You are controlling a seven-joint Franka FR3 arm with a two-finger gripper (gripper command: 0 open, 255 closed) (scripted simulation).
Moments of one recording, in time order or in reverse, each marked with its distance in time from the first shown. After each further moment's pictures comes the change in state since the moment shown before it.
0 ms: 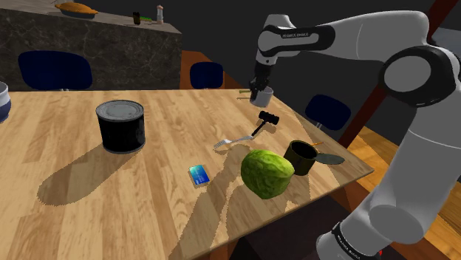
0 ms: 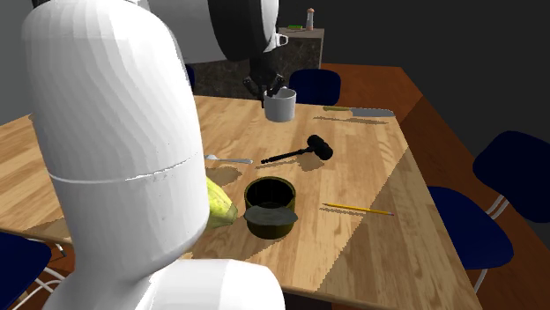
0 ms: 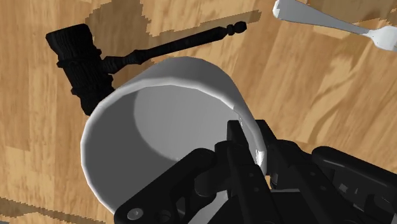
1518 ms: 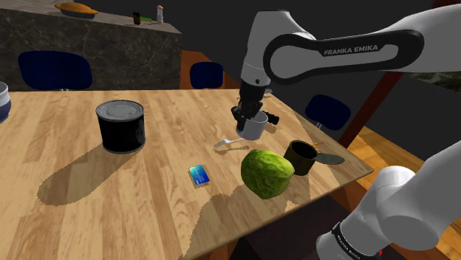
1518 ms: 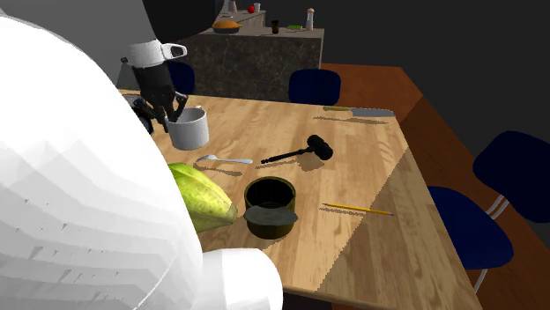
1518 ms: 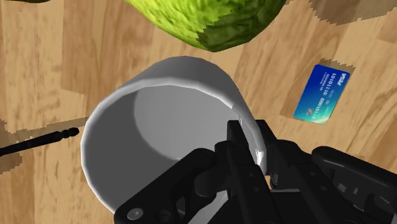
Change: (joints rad) arm 0.246 -0.443 0.247 -0.517 -0.009 0.052 0.491
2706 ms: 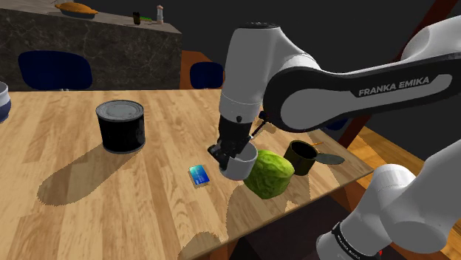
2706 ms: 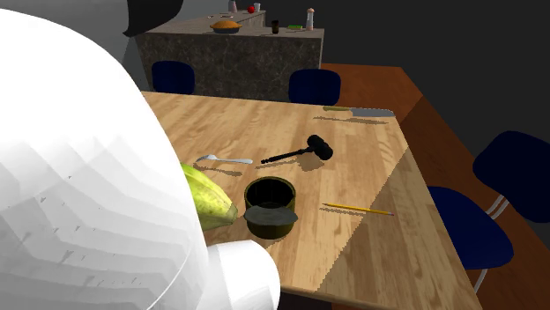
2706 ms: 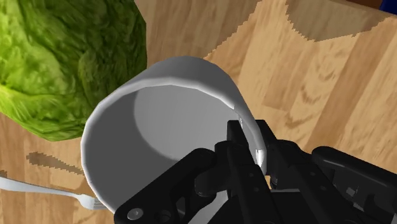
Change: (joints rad) arm 0.141 -0.005 0.211 -0.060 0.057 0.047 0.326
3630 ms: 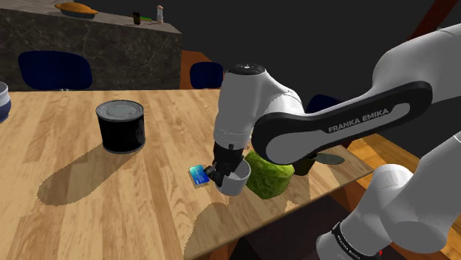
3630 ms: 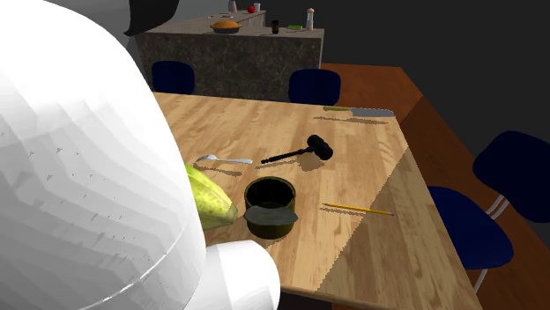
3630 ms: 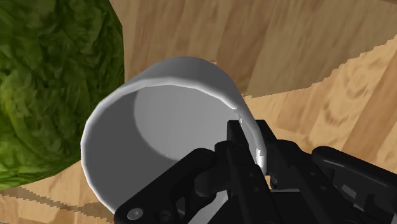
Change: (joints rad) arm -0.001 0.078 0.015 -0.117 -0.023 0.191 0.027
